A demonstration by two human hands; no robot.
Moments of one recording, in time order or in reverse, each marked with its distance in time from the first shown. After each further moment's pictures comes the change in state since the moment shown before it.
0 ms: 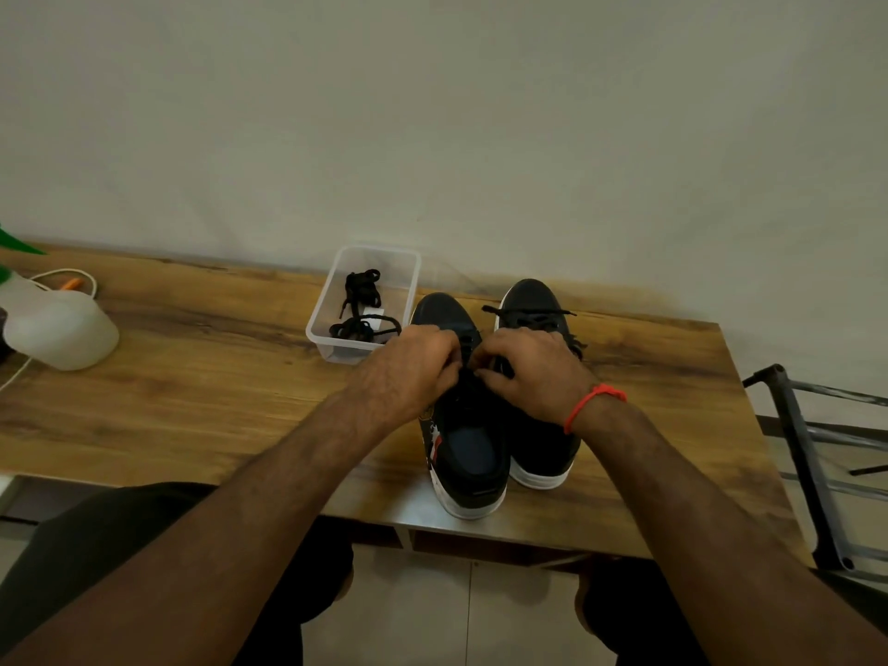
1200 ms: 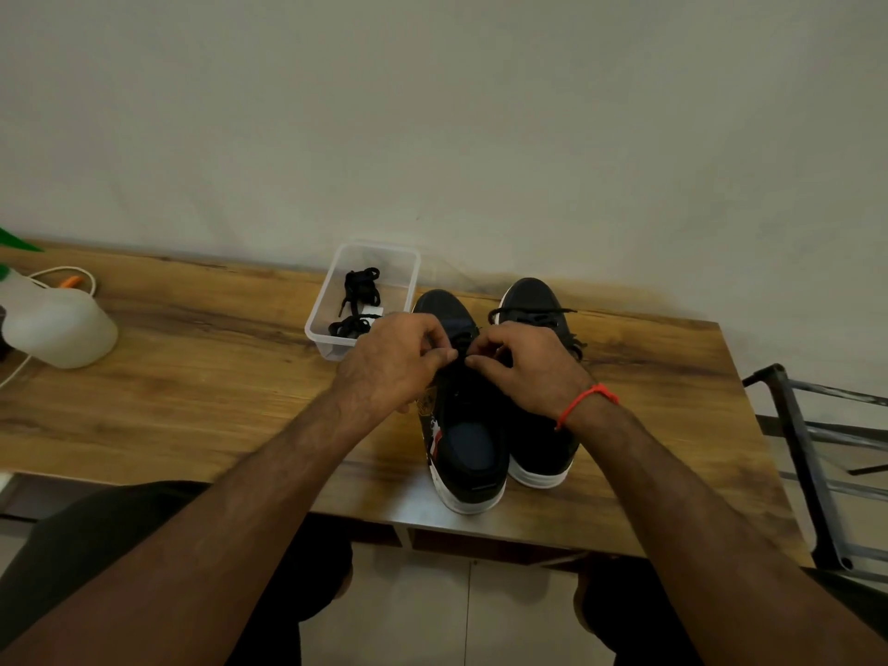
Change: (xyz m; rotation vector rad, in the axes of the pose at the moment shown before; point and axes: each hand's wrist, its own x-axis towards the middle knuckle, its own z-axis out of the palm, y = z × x) left_hand -0.006 -0.002 -0.009 -0.290 0.052 -0.262; right_hand 0.005 0.001 0.006 0.243 0.090 0.054
